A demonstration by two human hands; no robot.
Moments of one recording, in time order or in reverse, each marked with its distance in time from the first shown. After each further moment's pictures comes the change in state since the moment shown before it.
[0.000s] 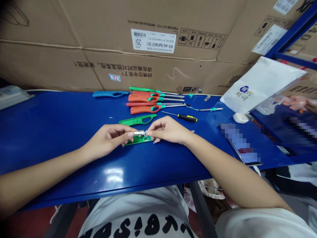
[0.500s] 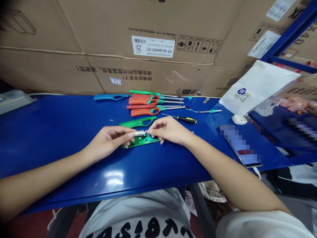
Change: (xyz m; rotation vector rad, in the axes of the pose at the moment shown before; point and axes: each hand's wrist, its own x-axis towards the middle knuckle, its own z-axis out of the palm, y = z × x) left_hand 0.001 -0.002 0.000 -0.079 0.059 -0.069; right_hand 0.000 -0.003 0.000 -0.061 0.102 -0.026
